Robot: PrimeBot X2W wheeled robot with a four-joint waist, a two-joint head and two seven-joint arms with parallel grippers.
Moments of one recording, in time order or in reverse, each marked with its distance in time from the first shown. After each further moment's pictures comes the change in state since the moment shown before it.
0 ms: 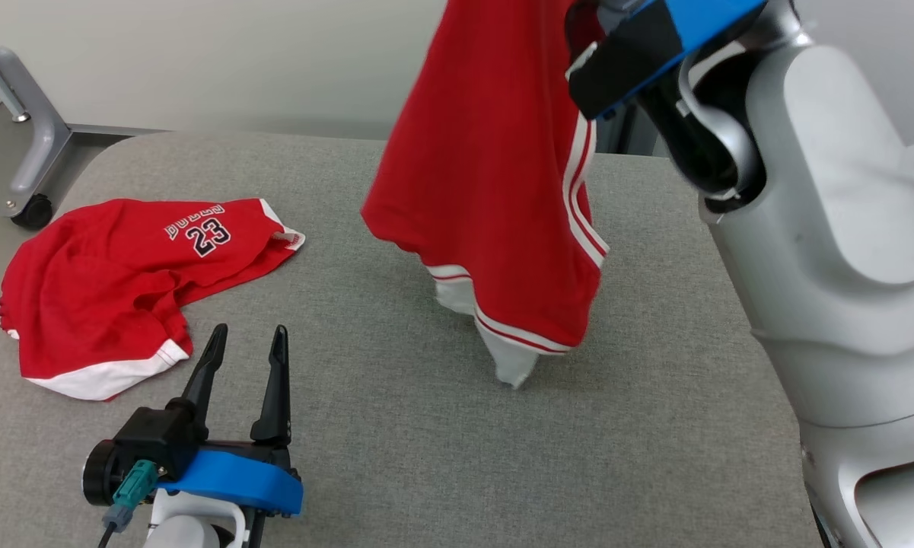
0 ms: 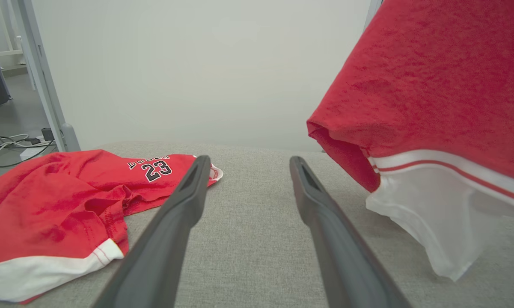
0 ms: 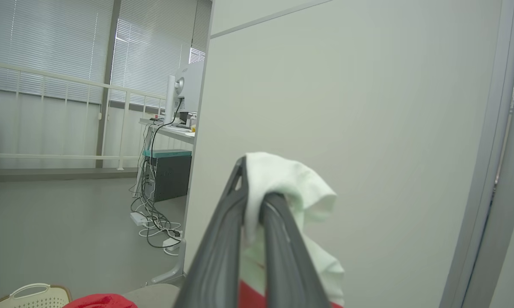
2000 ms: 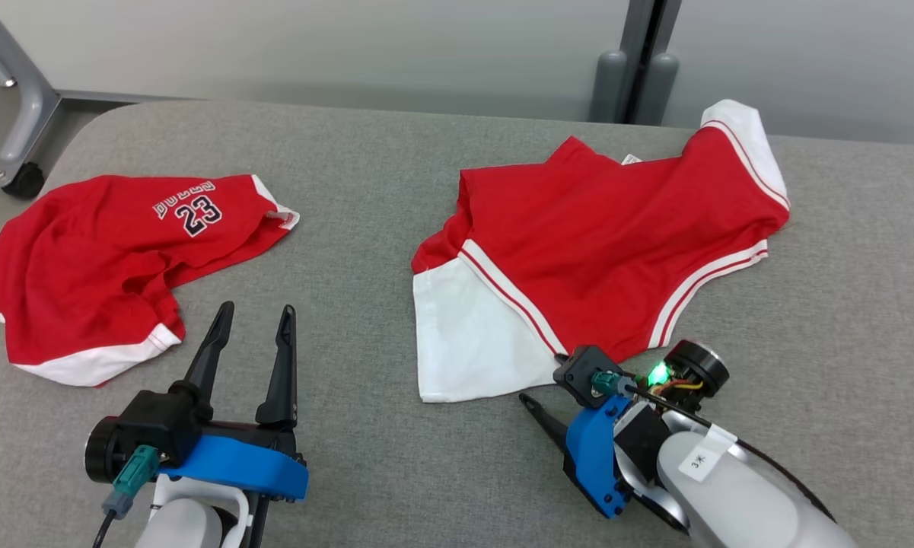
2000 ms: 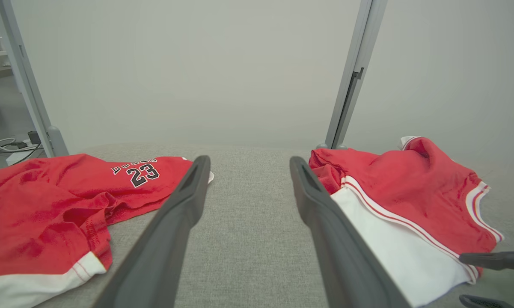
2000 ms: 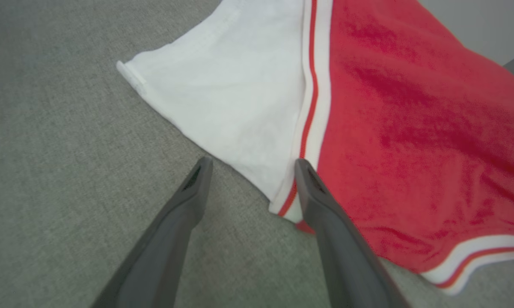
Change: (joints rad) left arm -0.029 0.016 -0.026 -0.035 -0.007 0.001 0.002; right arm 0.565 -0.137 0.354 0.268 -0.183 0.000 0.077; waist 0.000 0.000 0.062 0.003
